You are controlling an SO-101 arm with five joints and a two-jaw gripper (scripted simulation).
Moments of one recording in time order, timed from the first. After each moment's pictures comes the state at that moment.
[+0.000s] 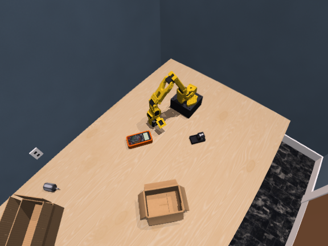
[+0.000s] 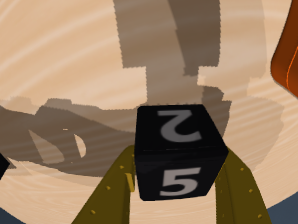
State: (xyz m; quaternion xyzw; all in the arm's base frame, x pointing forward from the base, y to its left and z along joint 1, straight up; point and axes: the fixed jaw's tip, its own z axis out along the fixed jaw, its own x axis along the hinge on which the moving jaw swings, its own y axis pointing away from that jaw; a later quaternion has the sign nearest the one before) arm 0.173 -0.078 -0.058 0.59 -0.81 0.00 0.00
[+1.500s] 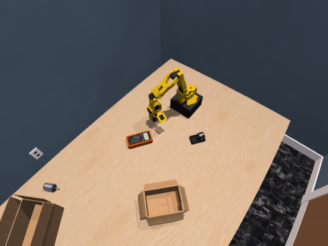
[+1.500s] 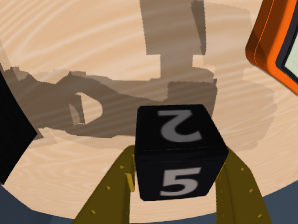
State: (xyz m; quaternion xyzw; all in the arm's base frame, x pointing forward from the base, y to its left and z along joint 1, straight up) arm 0.166 -0.075 -0.015 0.59 -0.81 -0.02 0.01
